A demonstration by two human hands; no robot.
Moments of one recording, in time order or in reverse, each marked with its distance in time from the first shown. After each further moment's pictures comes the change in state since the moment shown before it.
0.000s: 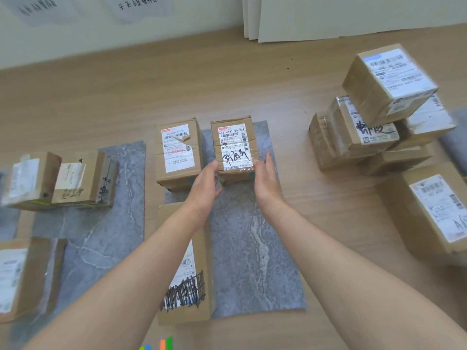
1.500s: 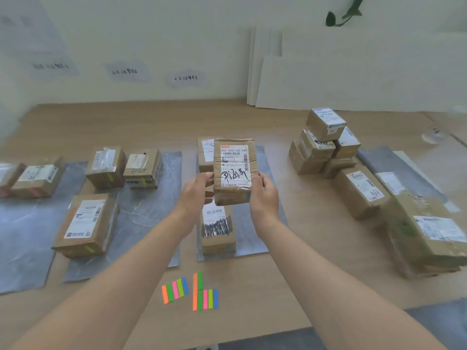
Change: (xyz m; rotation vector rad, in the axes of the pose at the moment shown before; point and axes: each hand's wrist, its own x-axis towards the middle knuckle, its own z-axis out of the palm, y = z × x) left_hand -0.271 -0.027 -0.134 0.035 -0.027 0.332; right_hand -0.317 -0.002 0.056 0.021 0.209 -0.321
